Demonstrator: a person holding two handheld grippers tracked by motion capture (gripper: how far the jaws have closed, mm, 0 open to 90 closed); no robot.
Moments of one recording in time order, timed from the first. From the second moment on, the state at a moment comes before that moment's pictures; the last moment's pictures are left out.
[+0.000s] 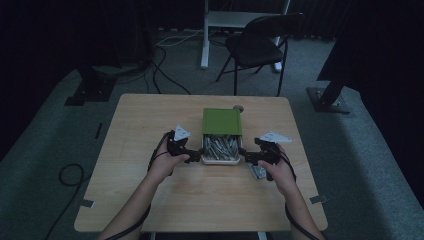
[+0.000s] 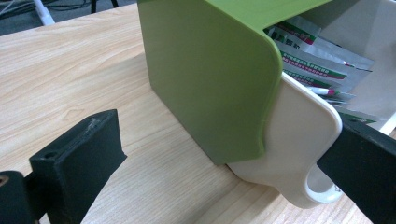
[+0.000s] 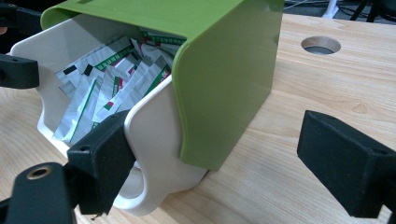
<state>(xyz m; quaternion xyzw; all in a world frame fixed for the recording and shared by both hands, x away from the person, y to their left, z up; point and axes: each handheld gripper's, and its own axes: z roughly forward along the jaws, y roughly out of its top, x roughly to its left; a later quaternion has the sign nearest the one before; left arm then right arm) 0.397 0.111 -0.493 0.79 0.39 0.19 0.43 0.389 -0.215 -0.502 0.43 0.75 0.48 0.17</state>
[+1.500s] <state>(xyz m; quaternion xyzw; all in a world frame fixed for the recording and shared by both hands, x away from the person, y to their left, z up) 0.414 0.109 -0.493 0.79 0.40 0.20 0.43 0.407 -0.211 -0.503 0.45 0.74 0.47 0.19</state>
